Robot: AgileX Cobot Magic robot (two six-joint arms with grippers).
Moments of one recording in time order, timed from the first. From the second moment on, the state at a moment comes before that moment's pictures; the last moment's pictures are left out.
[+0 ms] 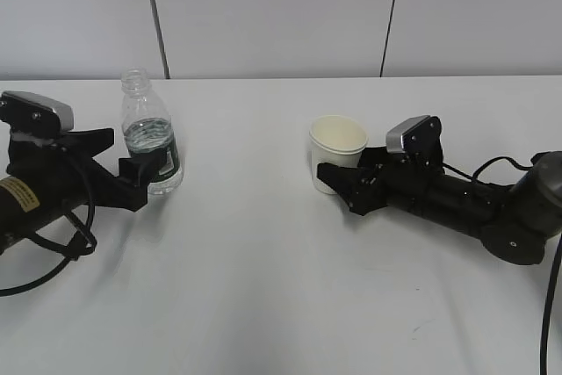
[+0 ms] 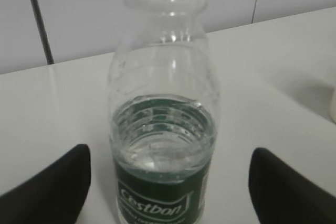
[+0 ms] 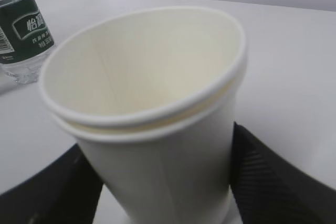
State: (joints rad) left arm -0.16 1.96 -0.56 0.41 -1.14 -0.11; right arm 0.08 2.36 -1.01 -0.76 -1.15 0.32
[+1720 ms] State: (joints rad) left arm -0.20 2.15 -0.76 0.35 -1.14 -0.13; right arm 0.08 2.30 -1.01 -0.89 -1.13 0.39
